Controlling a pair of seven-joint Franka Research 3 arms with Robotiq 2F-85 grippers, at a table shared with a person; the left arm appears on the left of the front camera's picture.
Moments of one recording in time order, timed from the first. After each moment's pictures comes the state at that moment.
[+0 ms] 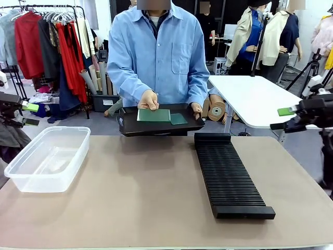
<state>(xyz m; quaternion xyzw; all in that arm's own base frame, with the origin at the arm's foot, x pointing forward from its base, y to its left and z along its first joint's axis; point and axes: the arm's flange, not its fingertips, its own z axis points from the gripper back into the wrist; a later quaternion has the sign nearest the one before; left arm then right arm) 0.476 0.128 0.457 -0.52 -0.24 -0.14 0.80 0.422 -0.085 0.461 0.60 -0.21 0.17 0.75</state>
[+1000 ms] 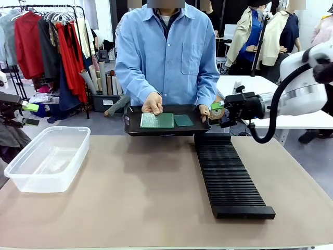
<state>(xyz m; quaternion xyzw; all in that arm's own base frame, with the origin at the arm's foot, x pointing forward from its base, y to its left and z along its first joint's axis) 0.476 0.128 0.457 -0.52 -0.24 -0.14 0.80 0.548 0.068 0.413 0.64 -0.11 0.19 0.74</state>
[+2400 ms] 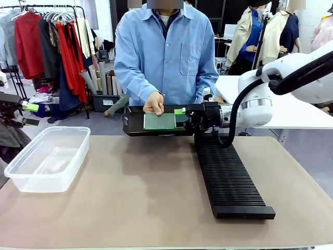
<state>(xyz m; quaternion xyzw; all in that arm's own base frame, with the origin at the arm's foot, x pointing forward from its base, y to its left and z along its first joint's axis) 0.476 0.128 0.457 -0.52 -0.24 -0.14 0.80 0.581 0.184 0.365 0.66 -0.17 0.19 0.71</state>
